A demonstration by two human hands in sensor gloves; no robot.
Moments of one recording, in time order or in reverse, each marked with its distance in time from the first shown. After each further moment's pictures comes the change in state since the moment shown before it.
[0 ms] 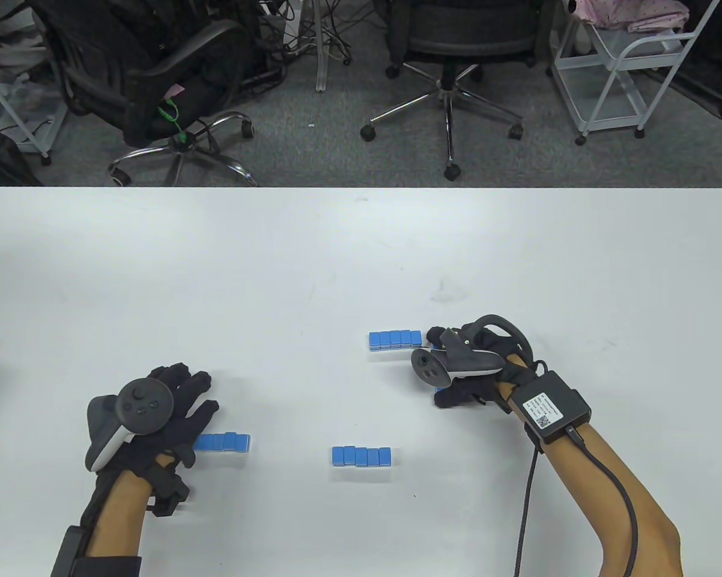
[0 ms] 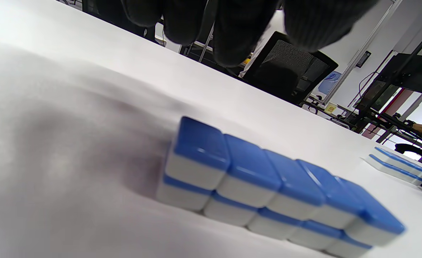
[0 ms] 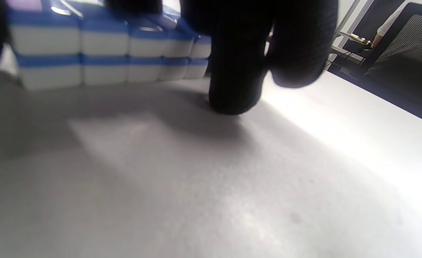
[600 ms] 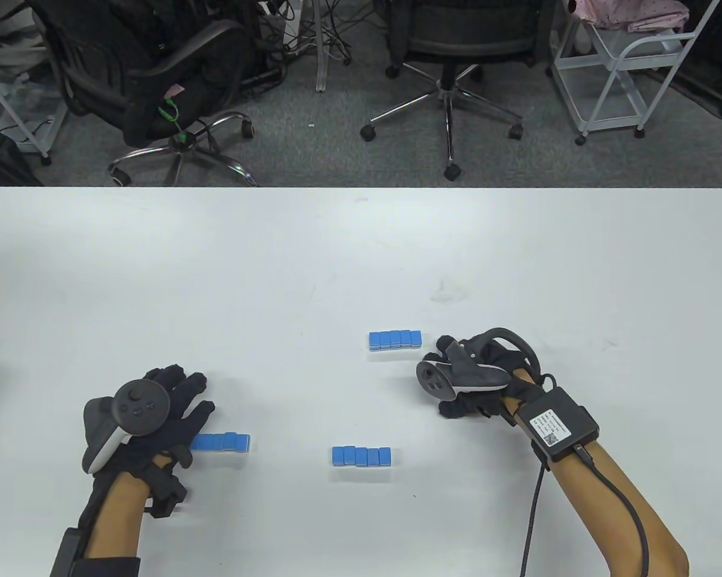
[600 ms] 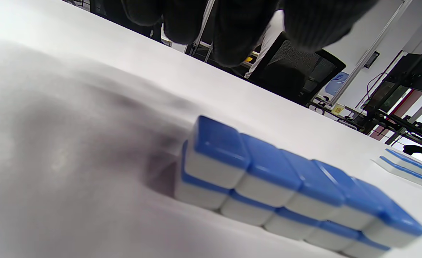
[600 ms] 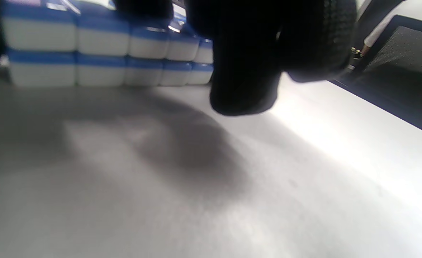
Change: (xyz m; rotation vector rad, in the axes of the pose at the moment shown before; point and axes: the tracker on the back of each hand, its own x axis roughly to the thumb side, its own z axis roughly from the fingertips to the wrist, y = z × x) left_hand -0.004 0.001 0.002 0.003 0.022 0.001; right_hand 0.006 0.007 0.014 -0.043 0.008 0.017
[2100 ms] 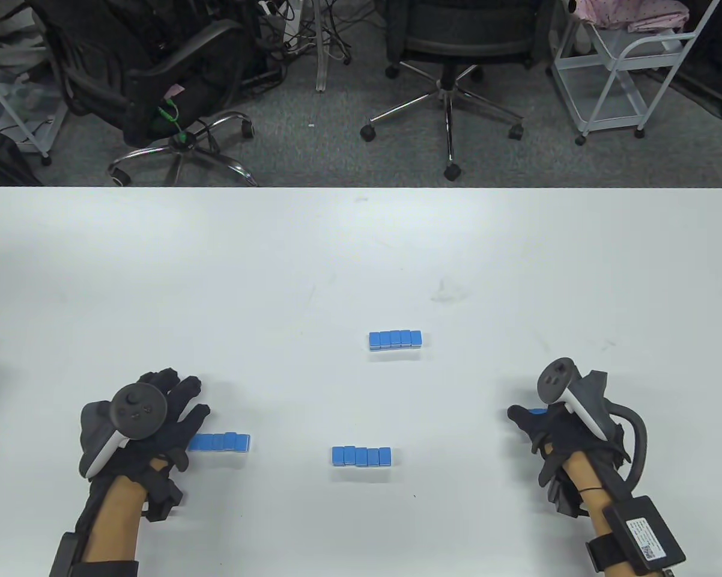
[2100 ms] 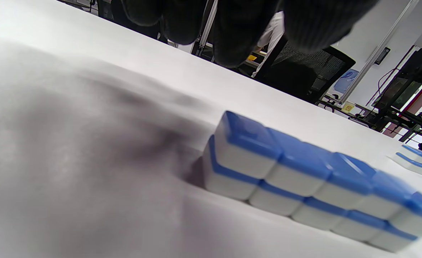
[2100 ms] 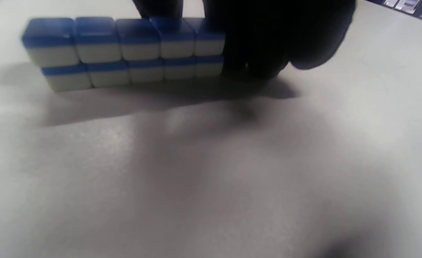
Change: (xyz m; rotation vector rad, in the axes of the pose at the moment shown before) left_hand -0.004 0.001 0.007 0.005 0.028 -0.020; right_hand -0.063 0.044 0.141 0.421 0.970 -0.577
